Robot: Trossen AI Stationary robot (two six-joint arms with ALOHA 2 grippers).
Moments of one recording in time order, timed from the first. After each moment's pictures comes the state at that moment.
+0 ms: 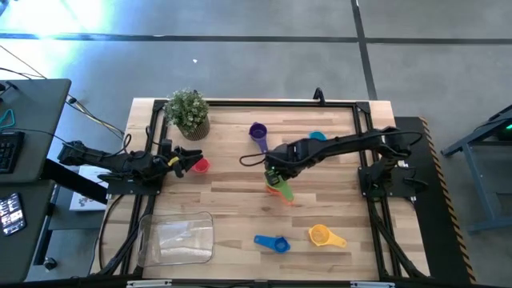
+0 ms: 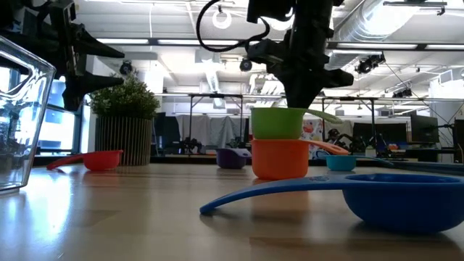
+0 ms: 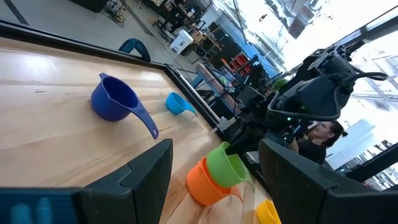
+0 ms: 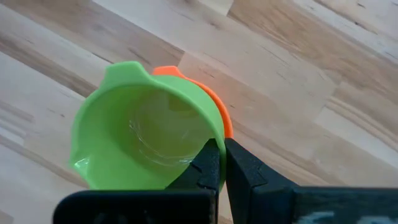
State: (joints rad) left arm -0.21 0.14 0.01 0.11 -0.58 -0.79; right arm 0.03 1.79 1.39 -0.96 0.08 1.10
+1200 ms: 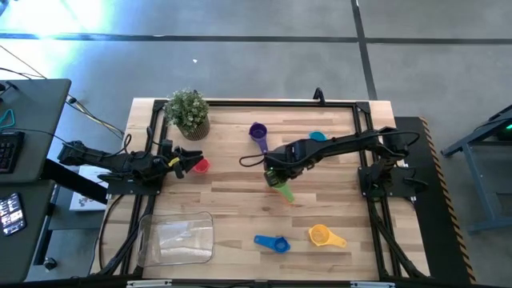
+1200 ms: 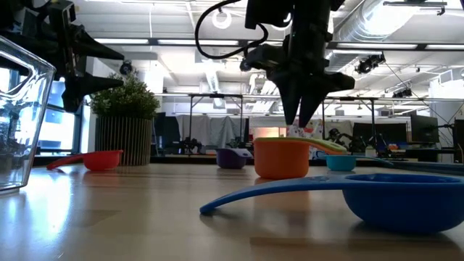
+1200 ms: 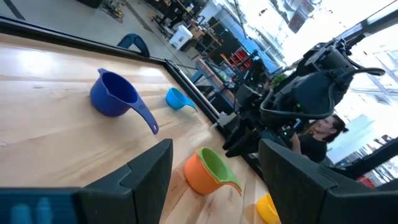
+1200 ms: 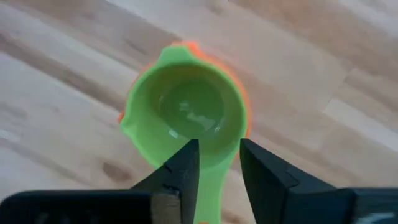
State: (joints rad) left arm -0.21 0.14 0.01 0.09 -0.56 -0.79; right arm 0.03 1.81 1.39 -0.96 0.02 1.13
